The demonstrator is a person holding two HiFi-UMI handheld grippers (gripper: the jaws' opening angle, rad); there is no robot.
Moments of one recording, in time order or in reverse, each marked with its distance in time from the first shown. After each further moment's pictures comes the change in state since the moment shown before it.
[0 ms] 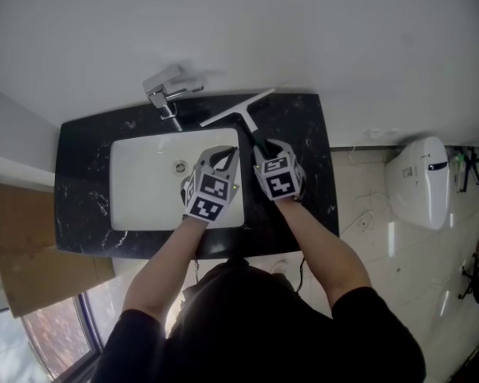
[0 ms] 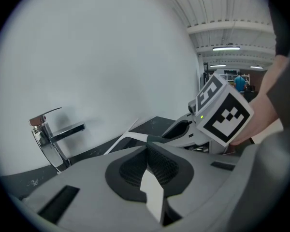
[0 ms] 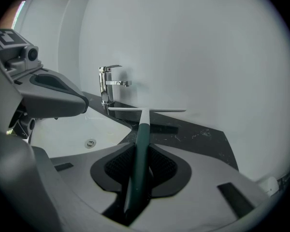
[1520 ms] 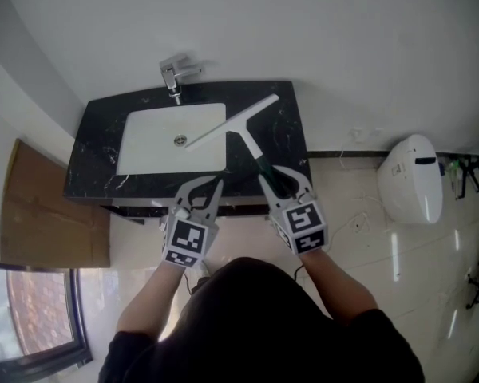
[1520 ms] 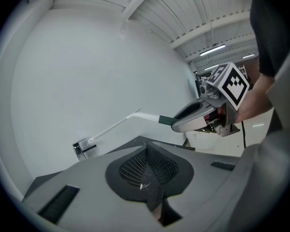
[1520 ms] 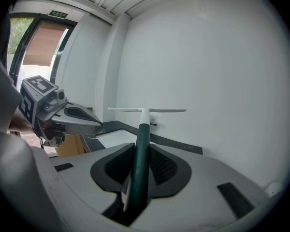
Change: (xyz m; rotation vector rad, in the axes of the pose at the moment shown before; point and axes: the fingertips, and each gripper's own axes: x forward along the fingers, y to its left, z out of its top) left arm -0.255 -0.191 0.024 0.104 -0.200 0.113; right arm -0.345 0.093 -0.046 -0.057 -0.379 0.121
